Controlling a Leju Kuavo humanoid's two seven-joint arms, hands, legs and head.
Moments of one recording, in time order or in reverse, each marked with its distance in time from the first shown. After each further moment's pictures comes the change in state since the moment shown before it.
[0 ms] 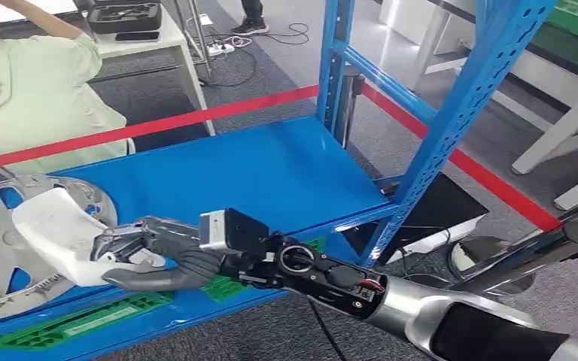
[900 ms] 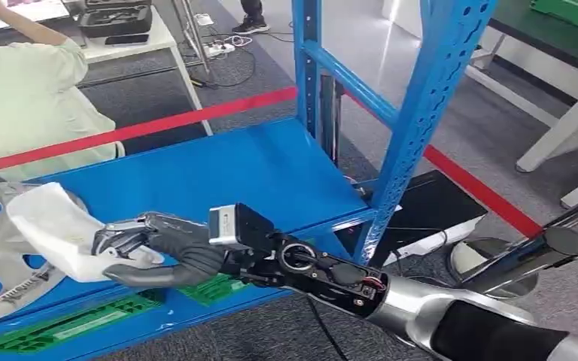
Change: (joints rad) left arm 0.027 0.012 0.001 0.000 0.013 -0.009 -0.021; right arm -0.002 -0.008 -0.002 -0.017 -0.029 0.006 -0.024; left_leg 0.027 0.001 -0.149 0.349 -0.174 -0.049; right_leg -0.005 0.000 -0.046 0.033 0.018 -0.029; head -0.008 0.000
